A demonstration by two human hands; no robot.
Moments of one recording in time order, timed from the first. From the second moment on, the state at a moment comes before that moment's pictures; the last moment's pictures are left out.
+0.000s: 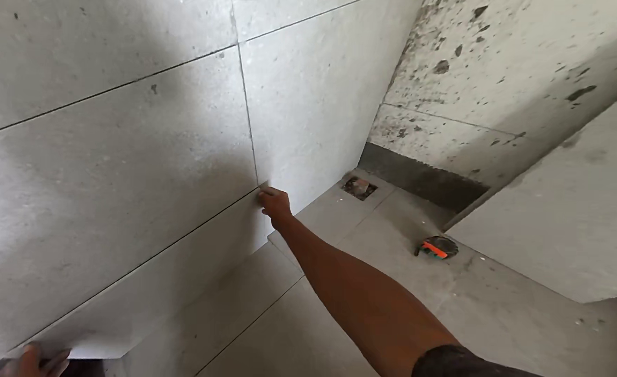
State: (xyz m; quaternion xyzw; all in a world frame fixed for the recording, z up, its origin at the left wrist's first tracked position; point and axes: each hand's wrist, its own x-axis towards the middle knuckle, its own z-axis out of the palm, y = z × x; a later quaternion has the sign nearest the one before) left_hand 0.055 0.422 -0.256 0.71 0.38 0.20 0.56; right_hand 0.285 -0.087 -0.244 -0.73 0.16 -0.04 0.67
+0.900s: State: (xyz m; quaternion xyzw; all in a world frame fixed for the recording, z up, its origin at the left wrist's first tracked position) left_hand 0.060 0.402 -0.251 0.70 0.35 0.27 0.57; right_hand 0.290 -0.087 -0.245 -0.70 0.18 -0.09 0.68
